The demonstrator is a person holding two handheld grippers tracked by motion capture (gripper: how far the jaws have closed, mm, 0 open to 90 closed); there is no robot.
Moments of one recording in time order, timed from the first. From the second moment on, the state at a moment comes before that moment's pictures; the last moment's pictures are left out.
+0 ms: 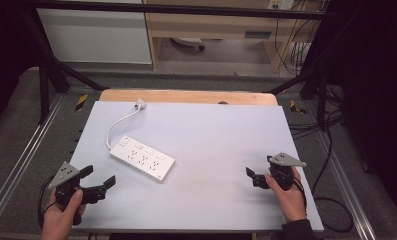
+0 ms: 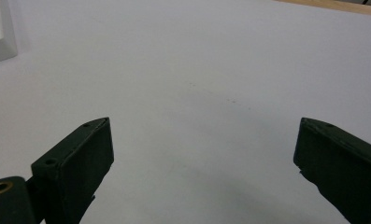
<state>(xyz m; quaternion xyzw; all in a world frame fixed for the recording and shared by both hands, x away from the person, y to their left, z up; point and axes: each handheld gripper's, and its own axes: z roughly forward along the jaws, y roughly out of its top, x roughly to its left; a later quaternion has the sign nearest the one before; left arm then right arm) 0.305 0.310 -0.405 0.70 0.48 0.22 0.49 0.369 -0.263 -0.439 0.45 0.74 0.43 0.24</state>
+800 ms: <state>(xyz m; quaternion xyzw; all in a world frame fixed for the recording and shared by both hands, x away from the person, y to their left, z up) 0.305 0.304 -0.398 0.69 0.47 0.21 0.50 0.371 -0.257 -0.441 0.44 0.75 0.43 0.24</state>
